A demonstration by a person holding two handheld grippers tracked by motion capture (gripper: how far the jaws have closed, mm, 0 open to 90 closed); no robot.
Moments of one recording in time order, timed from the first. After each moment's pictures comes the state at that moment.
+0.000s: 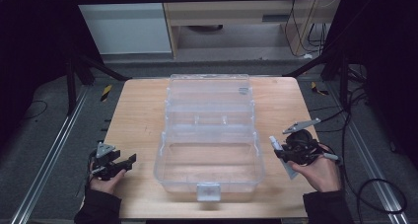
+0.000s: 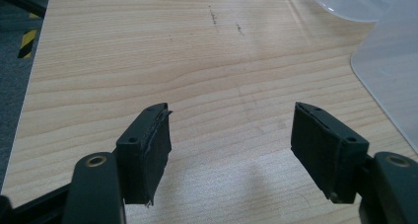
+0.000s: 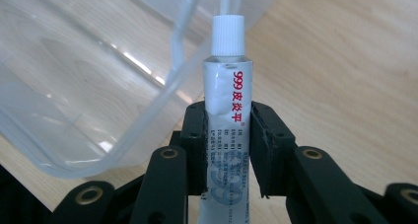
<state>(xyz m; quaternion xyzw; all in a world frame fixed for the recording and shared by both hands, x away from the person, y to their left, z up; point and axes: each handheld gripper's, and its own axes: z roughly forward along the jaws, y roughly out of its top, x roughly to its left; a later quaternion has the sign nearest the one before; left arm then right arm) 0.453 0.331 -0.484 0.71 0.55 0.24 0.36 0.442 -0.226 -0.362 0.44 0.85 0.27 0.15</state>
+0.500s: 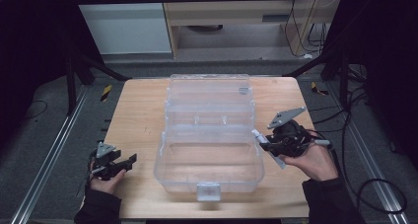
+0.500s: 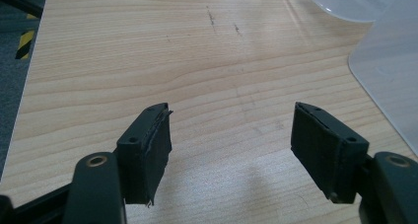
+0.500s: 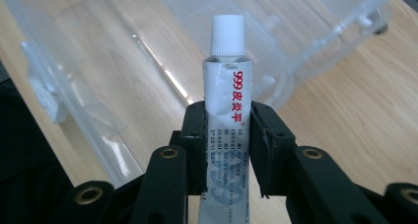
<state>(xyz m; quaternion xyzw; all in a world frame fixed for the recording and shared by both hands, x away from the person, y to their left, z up) 0.454 0.330 -0.484 0.72 0.55 0.24 0.37 0.446 -0.188 -0.317 0.30 0.90 0.29 0.15</state>
